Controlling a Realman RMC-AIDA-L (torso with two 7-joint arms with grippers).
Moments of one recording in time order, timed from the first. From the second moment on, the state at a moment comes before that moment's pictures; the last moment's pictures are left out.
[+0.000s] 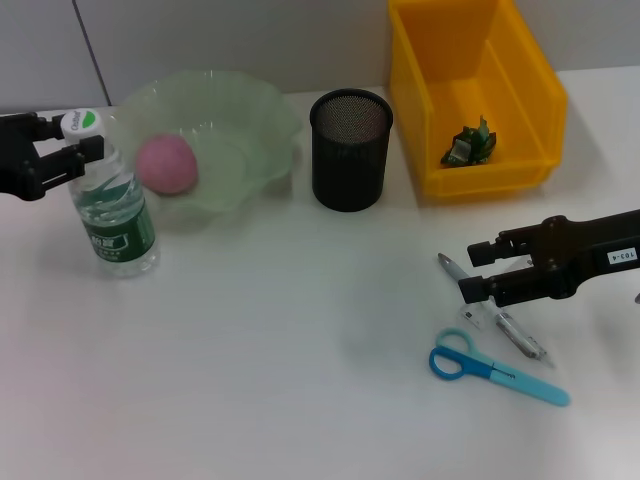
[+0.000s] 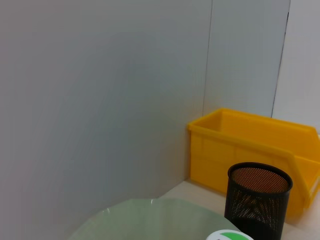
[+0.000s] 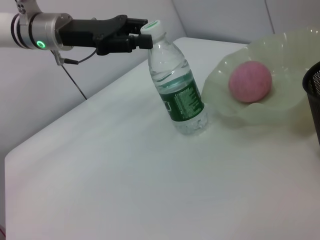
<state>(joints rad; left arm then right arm) -0.53 -2.01 0.63 0.86 1.98 1.43 -1.47 0.58 1.94 -0.71 -0.68 -2.16 -1.71 1.67</state>
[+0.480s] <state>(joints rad) -0.53 -2.01 0.63 0.86 1.98 1.43 -1.46 0.58 1.94 -0.71 -0.68 -2.16 -1.71 1.68</state>
